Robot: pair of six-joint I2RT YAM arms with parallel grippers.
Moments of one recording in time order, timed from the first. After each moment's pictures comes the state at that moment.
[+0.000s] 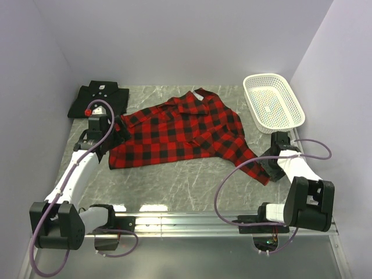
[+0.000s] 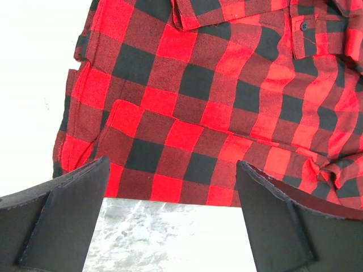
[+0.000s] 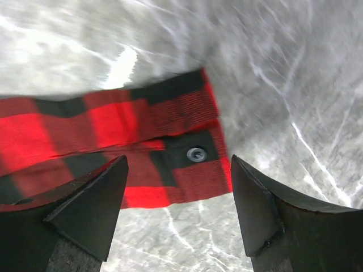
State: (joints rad) left arm -0.05 1.13 0.84 -0.44 -0.05 -0.55; right arm -0.18 1.28 0.67 -0.66 0.21 0.77
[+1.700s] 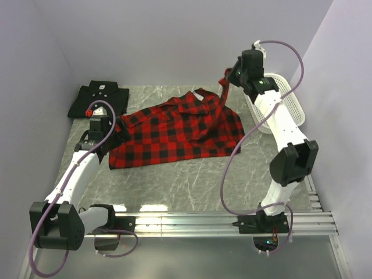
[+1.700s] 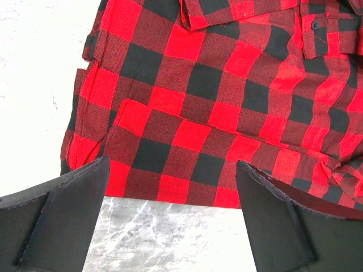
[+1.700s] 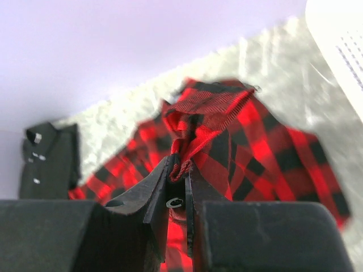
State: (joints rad) left arm -0.07 1.13 0.83 -0.44 -0.09 -0.54; right arm 0.25 1.75 1.81 -0.51 0.14 0.62
